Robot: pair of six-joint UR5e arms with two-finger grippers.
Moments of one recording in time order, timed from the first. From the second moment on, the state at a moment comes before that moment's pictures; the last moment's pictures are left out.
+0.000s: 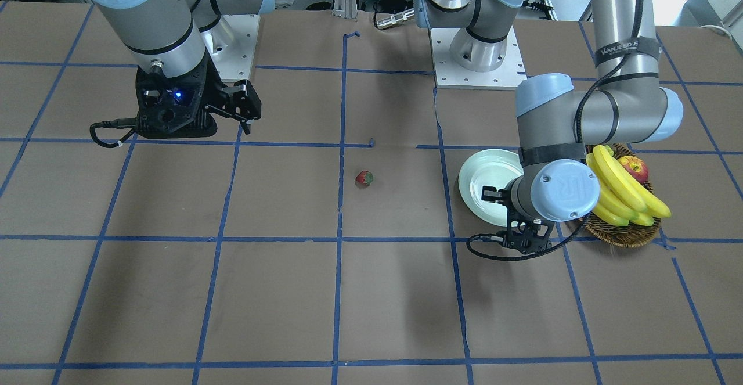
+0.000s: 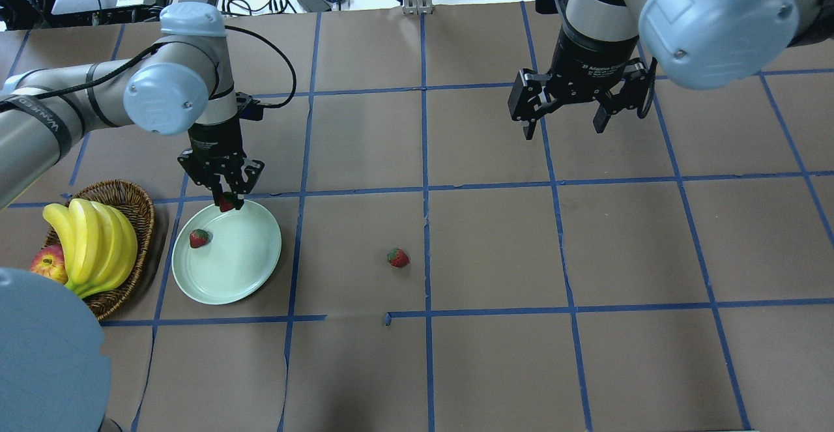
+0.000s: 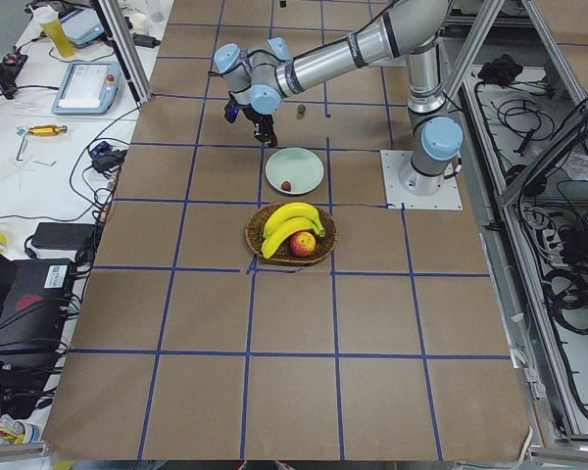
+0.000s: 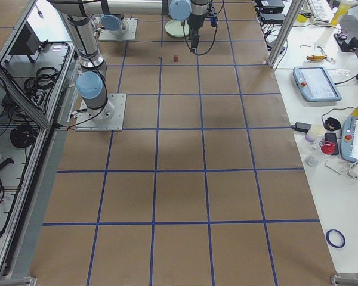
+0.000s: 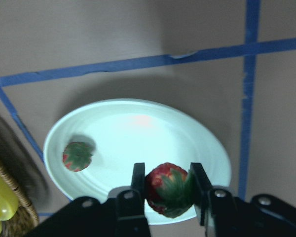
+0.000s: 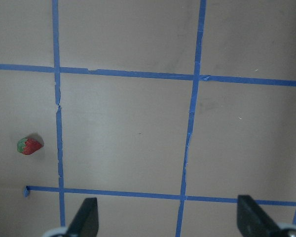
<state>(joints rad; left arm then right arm) -1.46 -1.98 -1.69 -1.47 1.79 0.25 1.67 -1.48 1.56 -1.55 -1.54 0.03</state>
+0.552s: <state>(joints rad) -1.42 -1.97 -1.73 -1.48 1.79 0.30 1.67 -1.48 1.55 -1.56 -1.53 0.03</state>
